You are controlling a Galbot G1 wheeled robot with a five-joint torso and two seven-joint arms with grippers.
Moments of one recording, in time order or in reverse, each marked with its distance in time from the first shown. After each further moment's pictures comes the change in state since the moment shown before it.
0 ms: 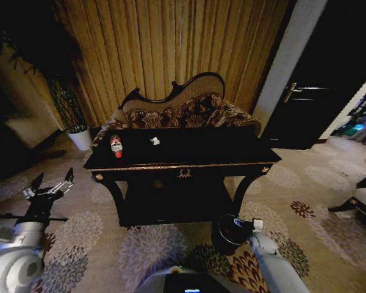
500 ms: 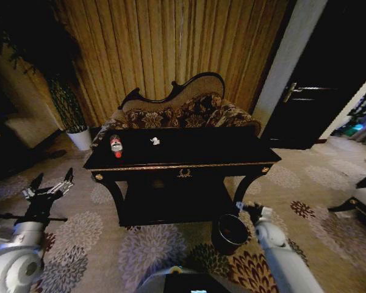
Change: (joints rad) left arm -0.006 0.003 0.005 0.013 0.000 -0.004 0.001; right arm -0.051 -0.081 0.063 0.430 0.172 0.035 0.015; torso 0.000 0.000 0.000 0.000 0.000
